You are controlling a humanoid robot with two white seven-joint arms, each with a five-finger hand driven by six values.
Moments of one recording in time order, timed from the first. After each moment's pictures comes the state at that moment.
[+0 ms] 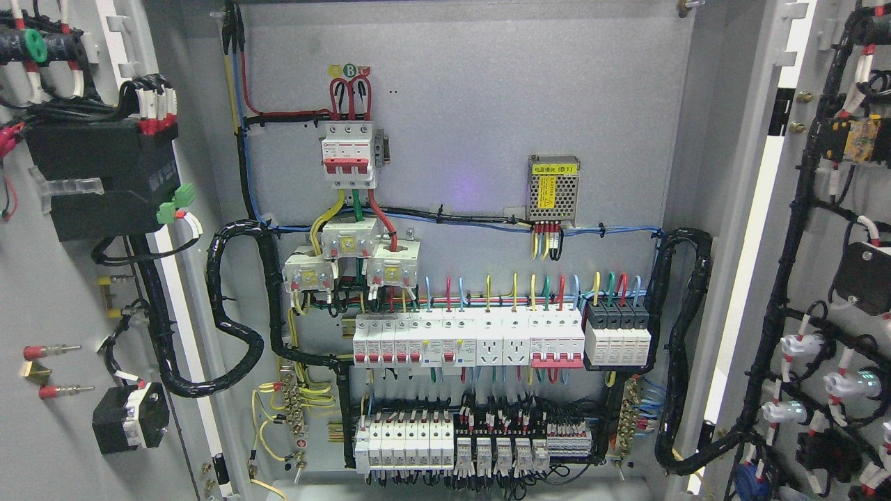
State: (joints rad) left arm 0.40 0.26 -0.08 -1.99 0.33 -0.77 -0.18; right arm 0.38 -0.74 0.02 -2.02 -0.76 -0.77 0.28
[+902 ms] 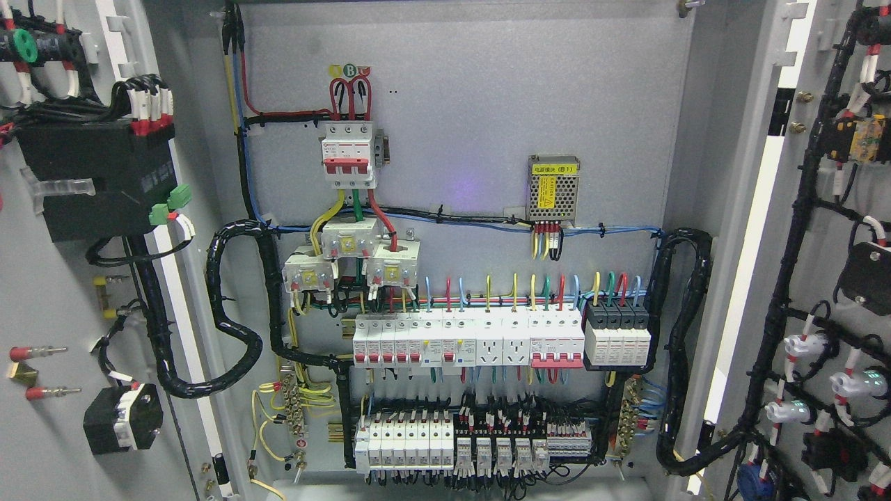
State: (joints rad) left arm 0.41 0.33 -0.02 -1.99 0.46 -0.77 -0.19; right arm 0.43 -0.79 -0.04 -2.01 -0.79 -0.77 0.29
